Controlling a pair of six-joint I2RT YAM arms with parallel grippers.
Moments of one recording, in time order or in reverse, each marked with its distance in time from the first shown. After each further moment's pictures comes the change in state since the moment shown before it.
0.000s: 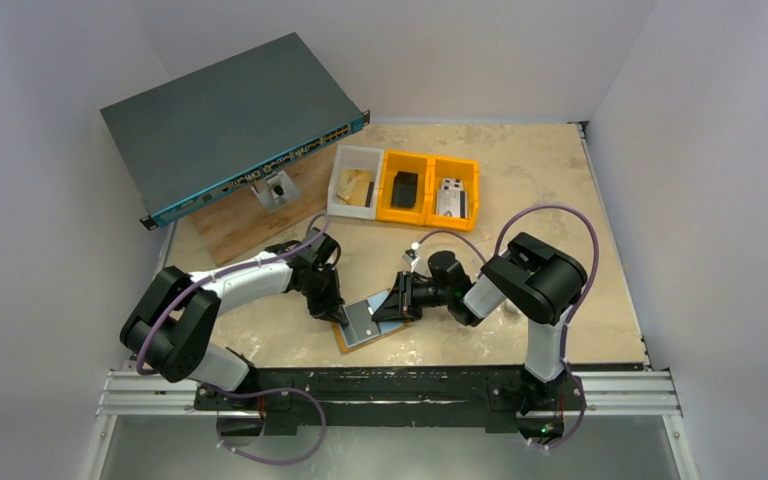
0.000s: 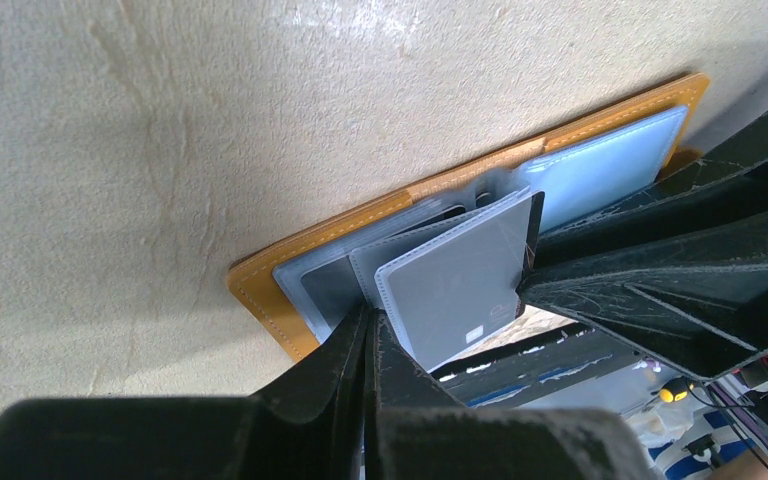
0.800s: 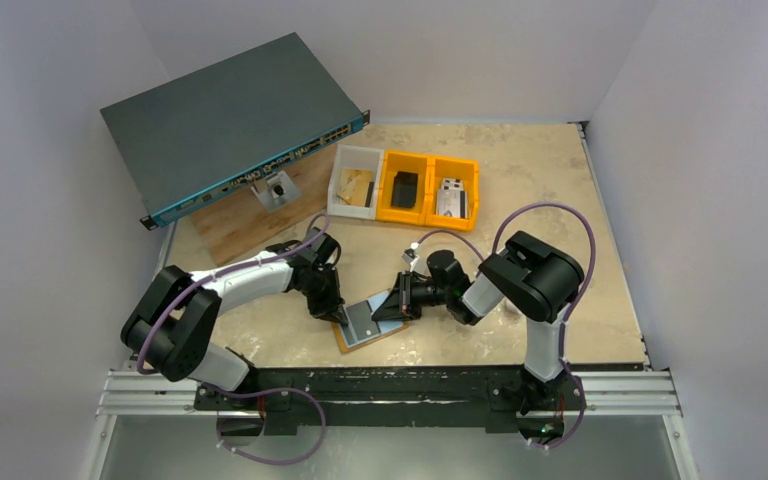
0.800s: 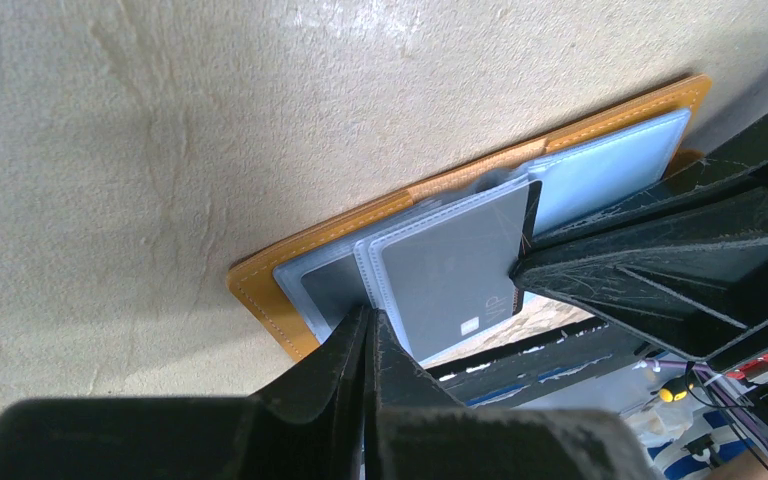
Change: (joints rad) left arm 0.000 0.005 0.004 -0.006 0.002 0.000; right arm -0.004 0.026 0.018 0.004 -0.013 0.006
